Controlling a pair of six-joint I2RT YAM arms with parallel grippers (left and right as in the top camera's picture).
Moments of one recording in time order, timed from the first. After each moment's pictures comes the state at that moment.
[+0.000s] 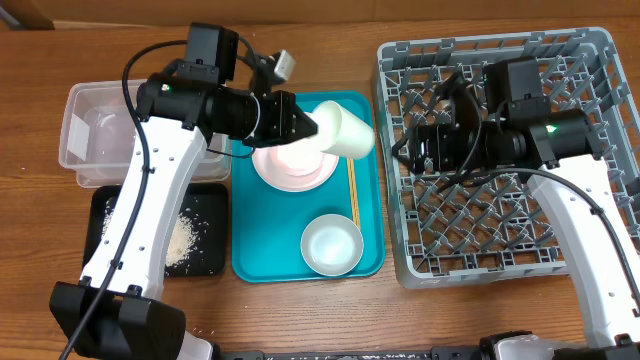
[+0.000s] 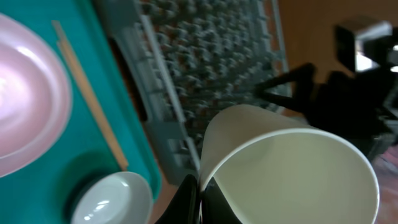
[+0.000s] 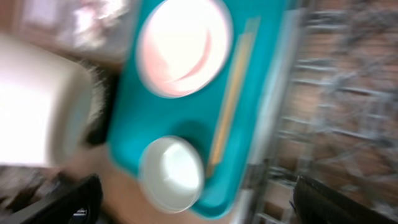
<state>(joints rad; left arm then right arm) -0.20 1.68 1.67 -1.09 0.86 -0.22 0.17 1.48 1.45 -1.11 -0.57 0.03</state>
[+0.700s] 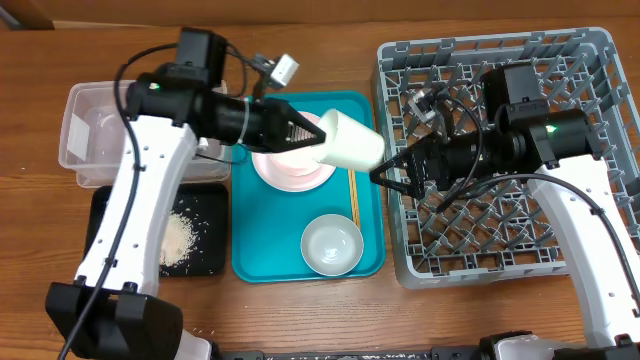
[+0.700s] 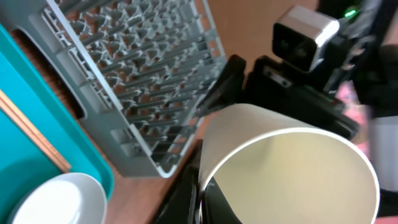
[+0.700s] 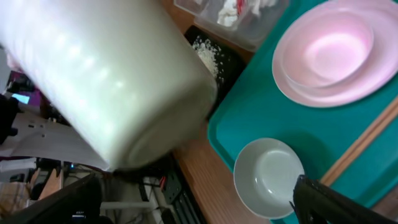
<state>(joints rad) -0.14 1.68 1.67 -1.21 1.15 -0.03 0.17 1.48 1.45 -1.17 -1.02 -0.22</state>
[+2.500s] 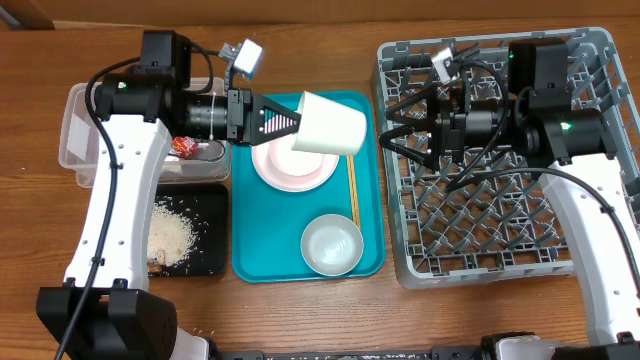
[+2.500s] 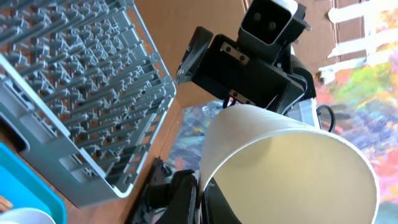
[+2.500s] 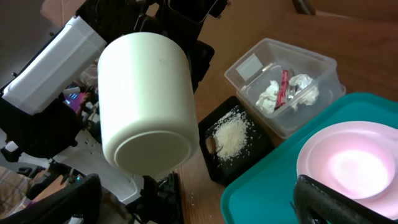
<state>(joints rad) -0.05 1.68 1.67 -1.24 1.42 0.07 0.10 1.48 1.45 -0.79 -1.31 -0.14</state>
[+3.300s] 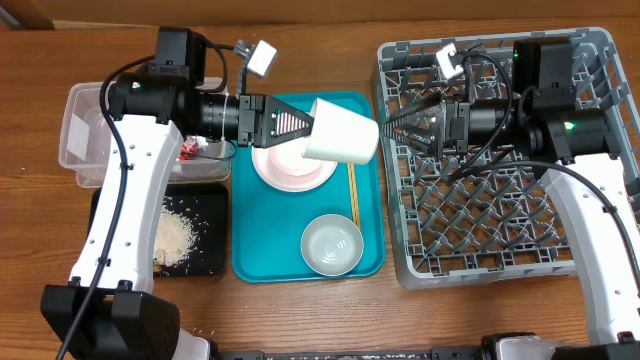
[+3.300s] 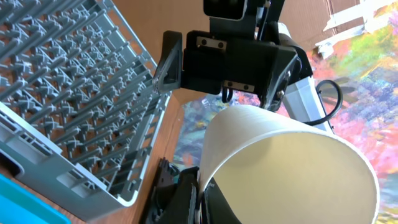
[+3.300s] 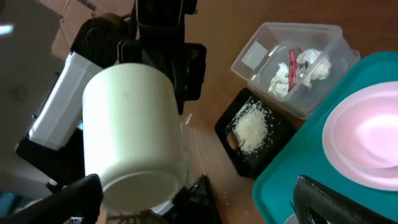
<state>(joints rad) -0.10 1.68 1.67 -1.21 1.44 0.17 0.09 1.48 1.45 -0.80 -1.31 0.11</state>
